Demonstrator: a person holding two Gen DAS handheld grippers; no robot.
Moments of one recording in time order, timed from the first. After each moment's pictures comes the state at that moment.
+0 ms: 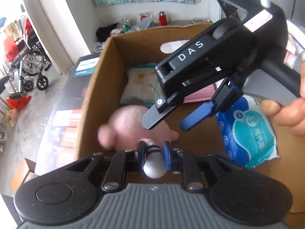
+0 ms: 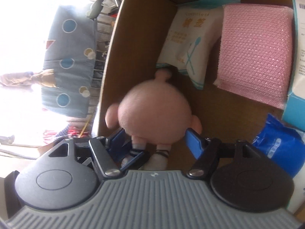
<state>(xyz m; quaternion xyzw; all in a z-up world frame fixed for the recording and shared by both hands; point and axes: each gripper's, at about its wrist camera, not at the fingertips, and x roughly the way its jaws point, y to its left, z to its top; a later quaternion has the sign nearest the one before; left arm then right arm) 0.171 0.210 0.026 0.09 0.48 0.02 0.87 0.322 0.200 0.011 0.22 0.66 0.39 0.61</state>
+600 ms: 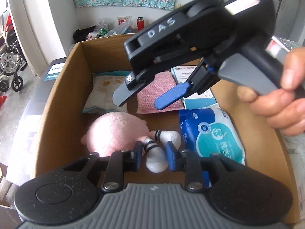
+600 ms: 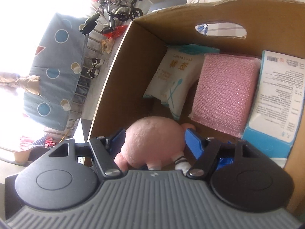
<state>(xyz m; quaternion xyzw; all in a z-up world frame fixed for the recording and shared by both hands) 0.170 0.195 0.025 0.04 0.47 -0.05 0.88 0.330 0.182 0.043 0.19 0.61 0.37 0.68</state>
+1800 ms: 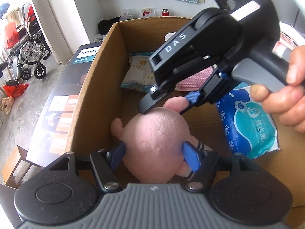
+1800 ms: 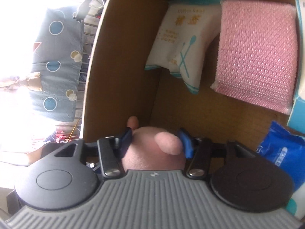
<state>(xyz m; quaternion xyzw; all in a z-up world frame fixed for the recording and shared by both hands) 0.156 0.220 0.014 0.06 0.49 0.02 0.87 0.320 0.229 0.001 0.22 0.66 0.37 0.62</state>
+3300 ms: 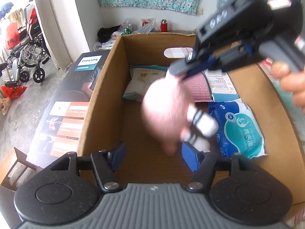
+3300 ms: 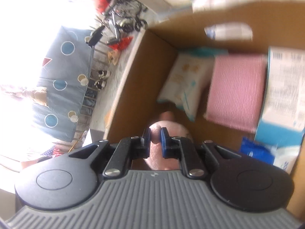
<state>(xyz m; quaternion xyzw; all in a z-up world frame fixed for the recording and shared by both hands) 0.138 0.228 0.037 0.03 0.46 0.01 0.89 0.314 0.180 0.073 0.22 0.55 0.37 0.71</state>
